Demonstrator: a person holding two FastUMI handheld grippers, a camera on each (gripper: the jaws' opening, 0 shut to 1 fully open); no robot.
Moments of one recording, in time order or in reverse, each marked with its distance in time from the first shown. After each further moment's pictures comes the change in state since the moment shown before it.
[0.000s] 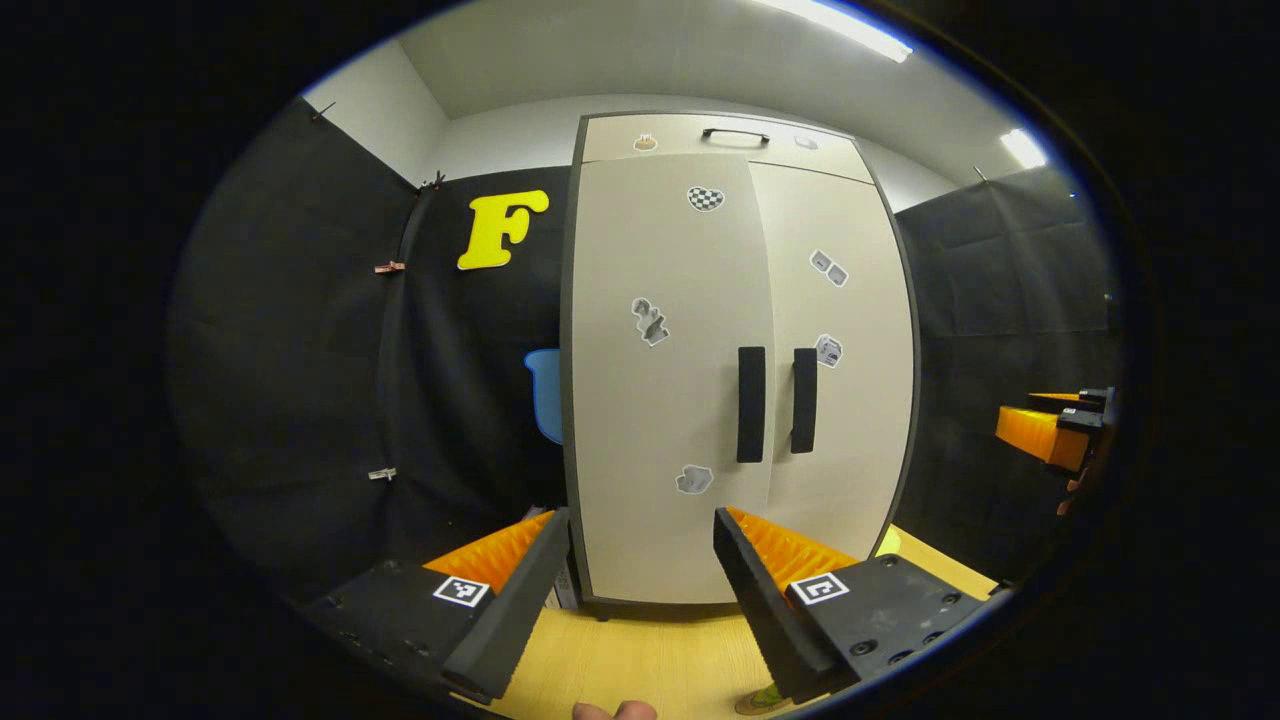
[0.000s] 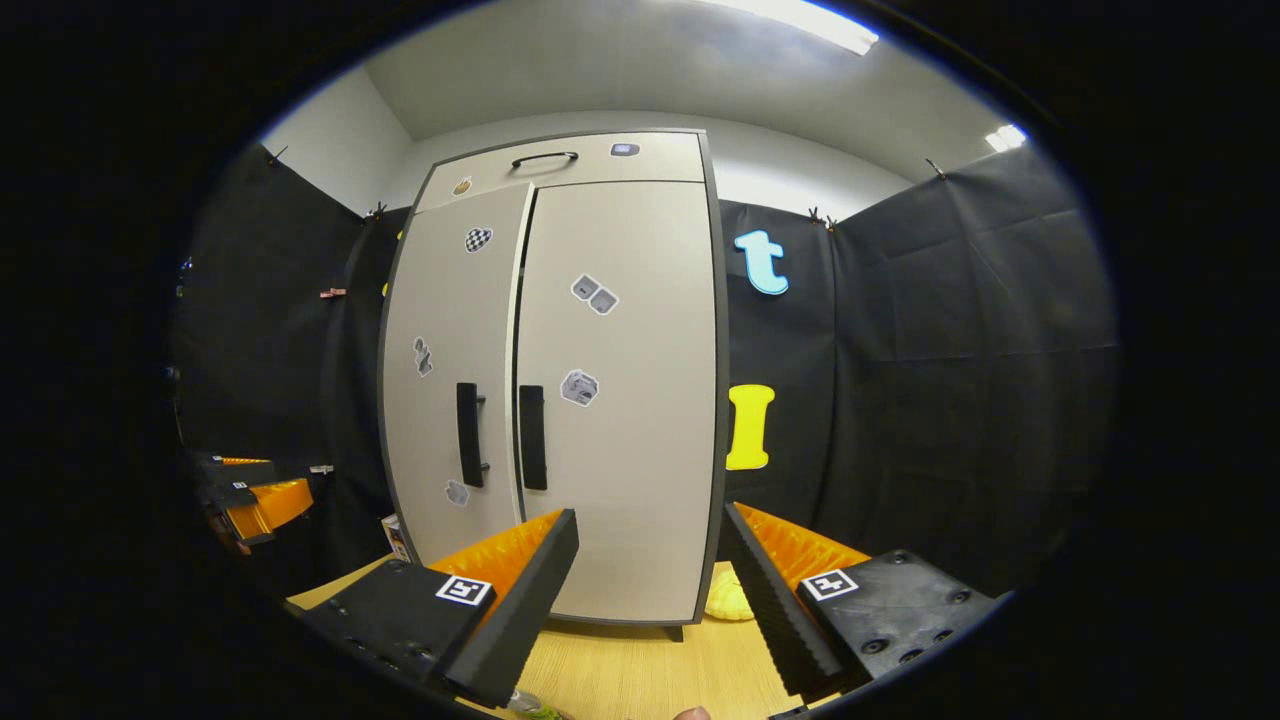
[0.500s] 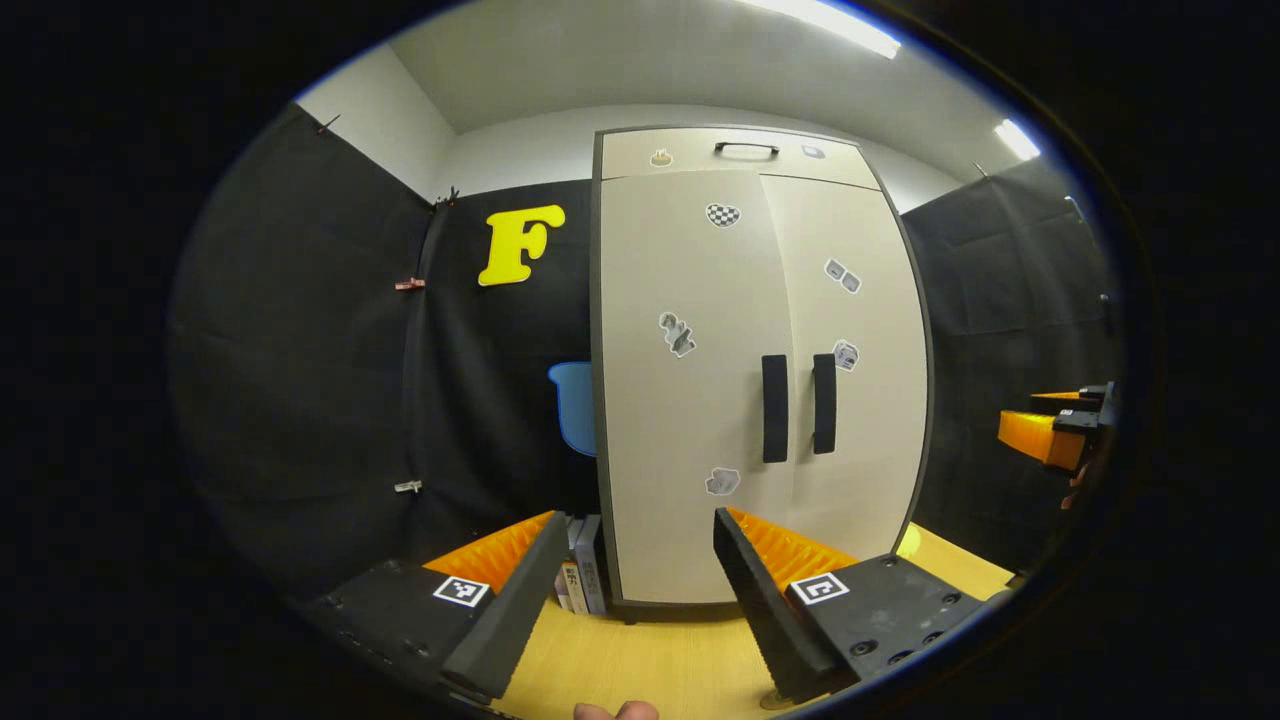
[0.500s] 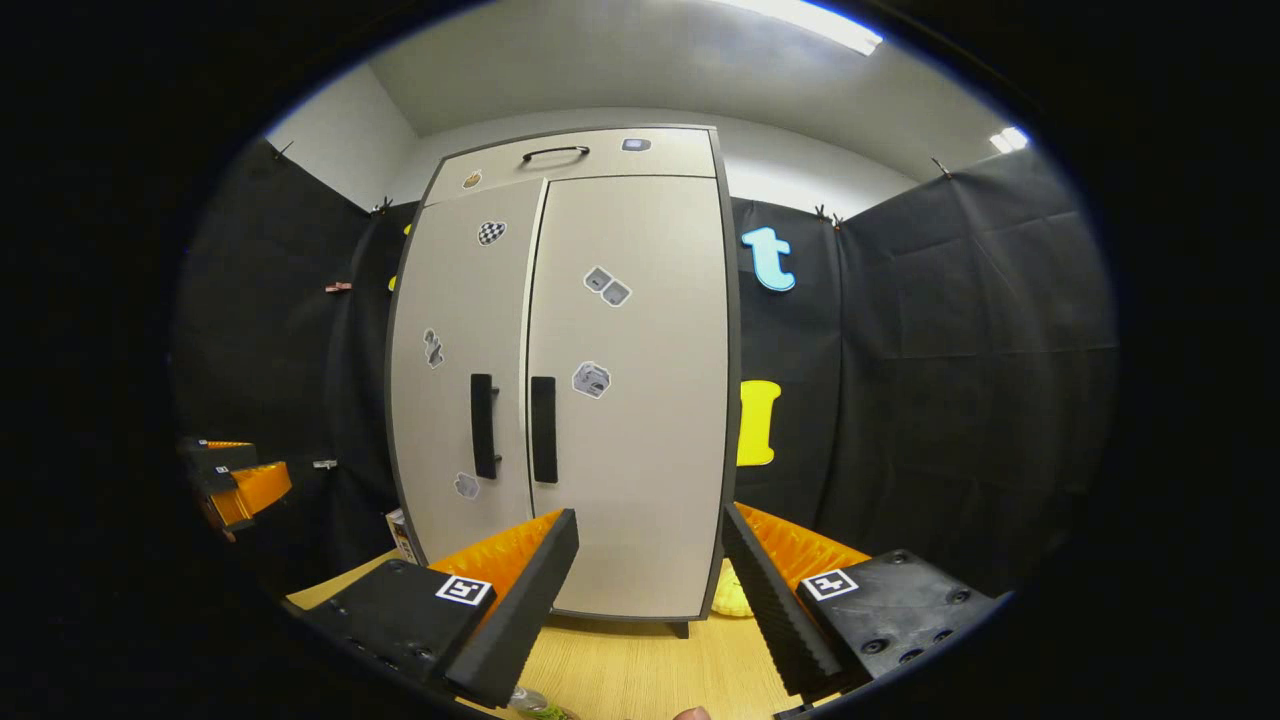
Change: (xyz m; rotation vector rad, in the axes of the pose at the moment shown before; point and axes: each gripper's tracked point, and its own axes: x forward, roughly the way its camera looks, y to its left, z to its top) left arm -0.012 0.019 0.009 0.041 -0.035 0.037; right arm 0.000 0.014 -0.006 -0.011 0.011 0.019
